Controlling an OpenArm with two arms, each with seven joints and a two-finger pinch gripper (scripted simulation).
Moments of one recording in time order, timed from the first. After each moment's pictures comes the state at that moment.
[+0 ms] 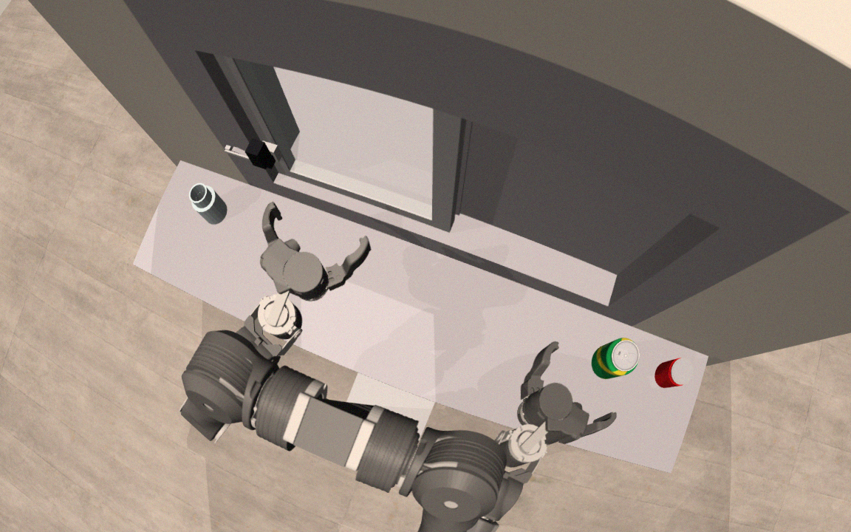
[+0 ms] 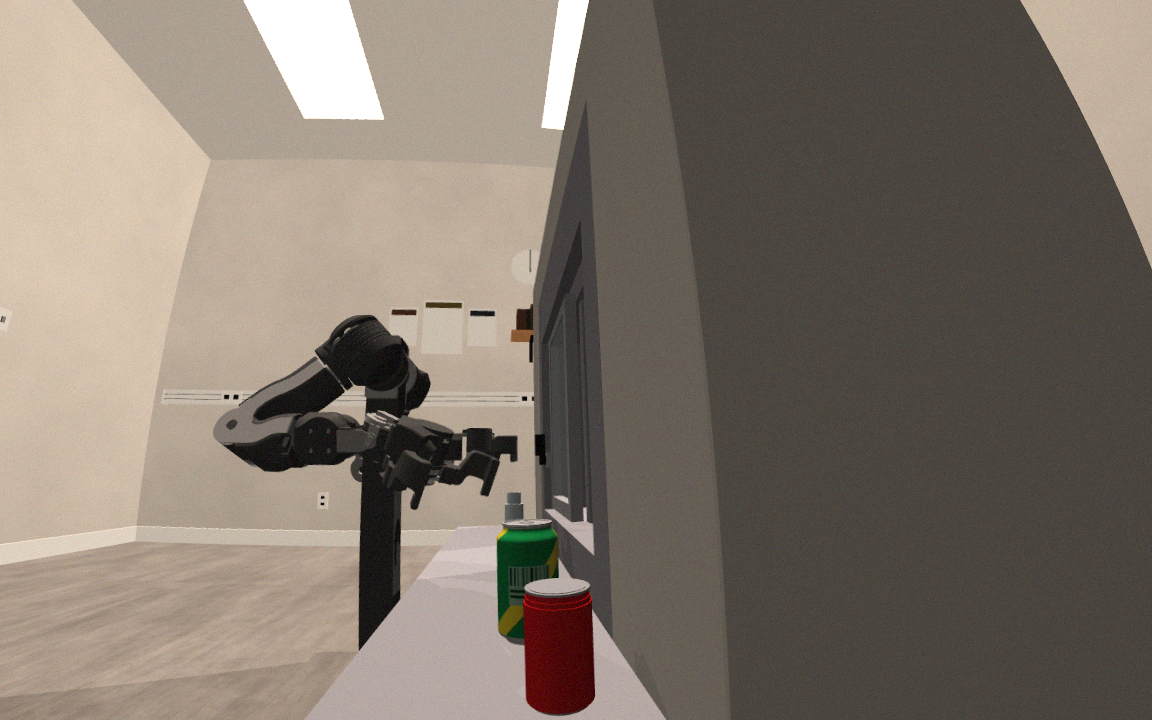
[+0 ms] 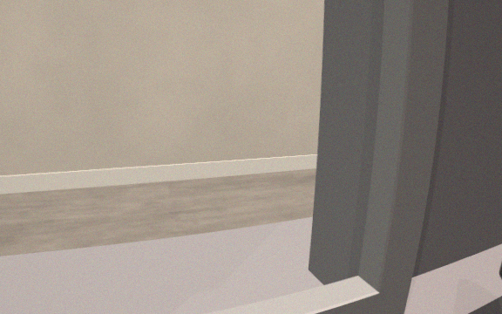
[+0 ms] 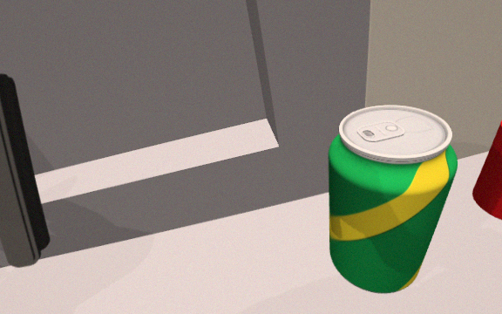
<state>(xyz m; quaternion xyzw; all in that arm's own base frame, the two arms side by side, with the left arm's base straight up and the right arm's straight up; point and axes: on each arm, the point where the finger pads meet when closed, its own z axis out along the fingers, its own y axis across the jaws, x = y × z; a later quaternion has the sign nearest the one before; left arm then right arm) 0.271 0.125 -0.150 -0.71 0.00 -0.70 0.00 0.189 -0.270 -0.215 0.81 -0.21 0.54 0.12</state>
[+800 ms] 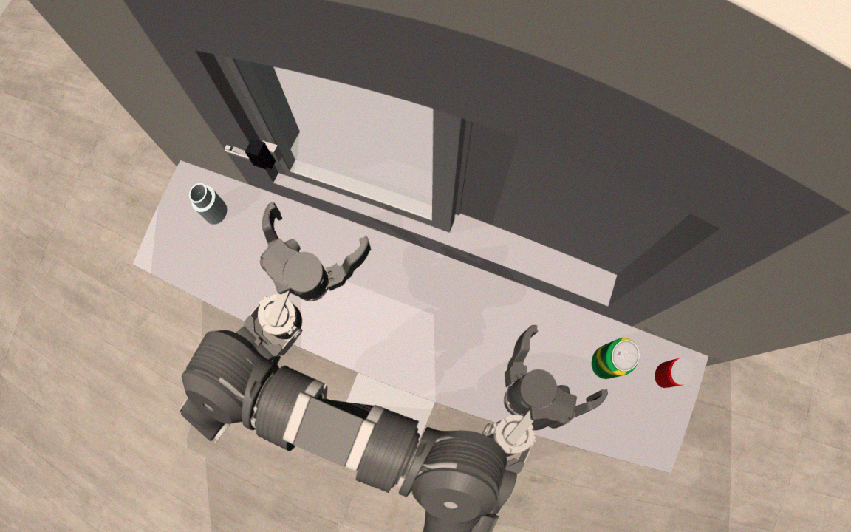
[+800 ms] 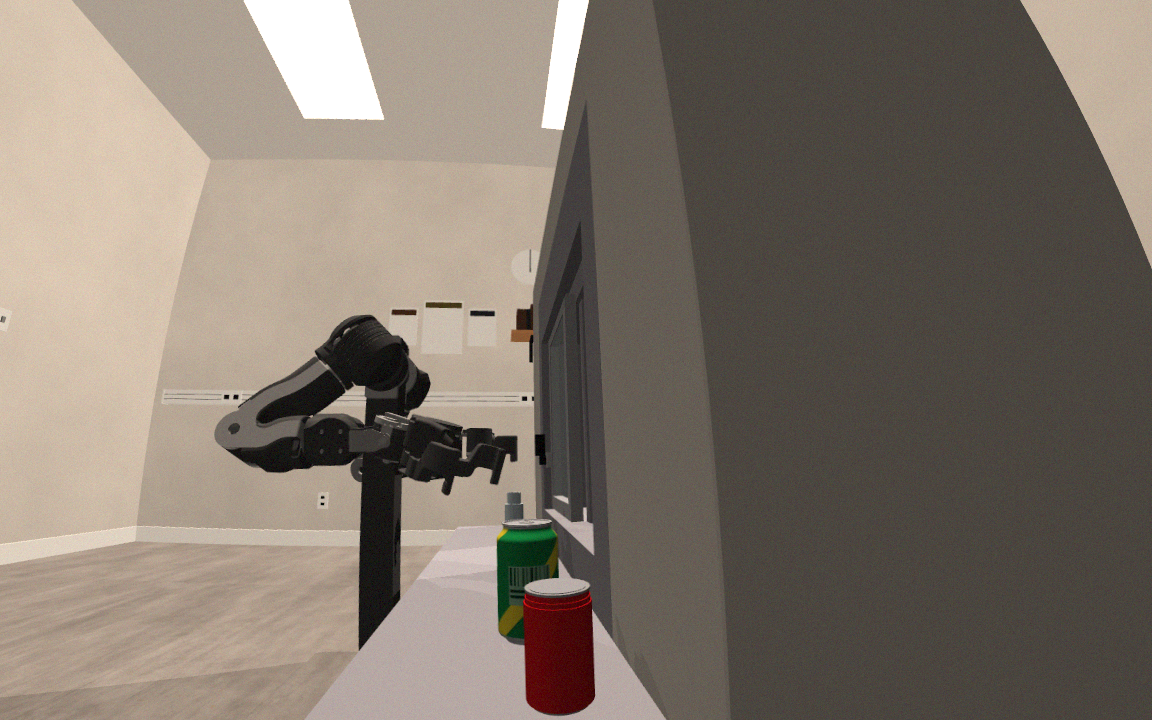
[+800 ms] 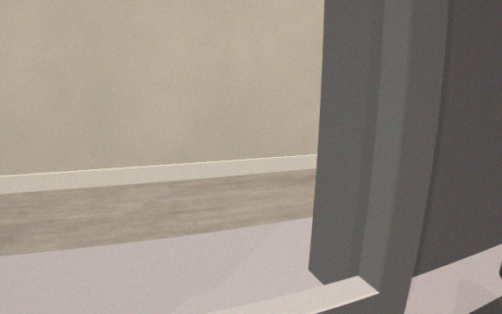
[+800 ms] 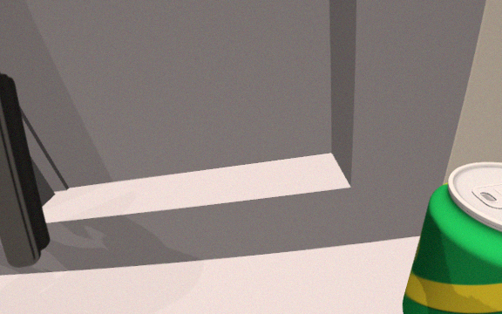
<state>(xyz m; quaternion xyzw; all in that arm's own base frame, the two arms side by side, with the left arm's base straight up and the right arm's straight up) 0.271 0.125 -0.150 -0.71 0.00 -0.70 0.00 0.211 -0.232 -0.198 0.79 -0.16 0.59 0.09</state>
